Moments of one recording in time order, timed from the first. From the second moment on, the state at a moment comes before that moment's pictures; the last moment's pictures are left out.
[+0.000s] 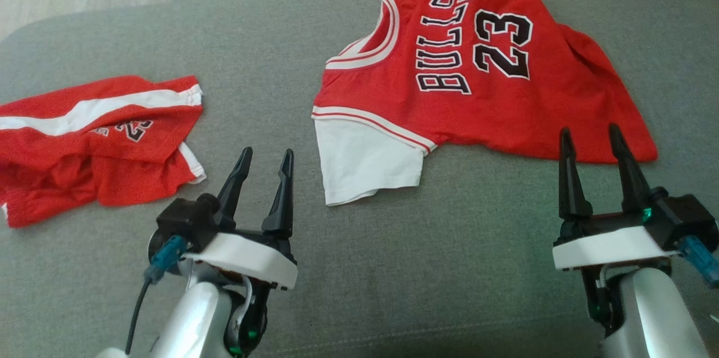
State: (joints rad) left arm -0.16 0.04 -0.33 0.22 -0.34 0.00 -0.25; right arm -0.13 -0.05 0.00 0.20 0.10 0.13 -0.25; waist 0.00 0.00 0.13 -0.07
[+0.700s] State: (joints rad) left arm -0.39 0.04 -0.51 0.65 -0.29 0.02 -0.16; right arm -0.18 -0.05 -0.04 0.14 0.08 0.13 -0.25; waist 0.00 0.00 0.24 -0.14
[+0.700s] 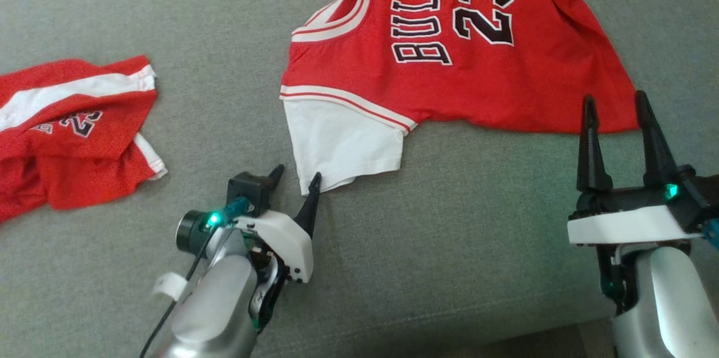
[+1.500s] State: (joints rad) left arm -0.46 0.04 -0.54 0.66 -0.40 0.01 -0.24; right arm -0.21 -0.05 -0.11 0.21 0.08 0.13 -0.25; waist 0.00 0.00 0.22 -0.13
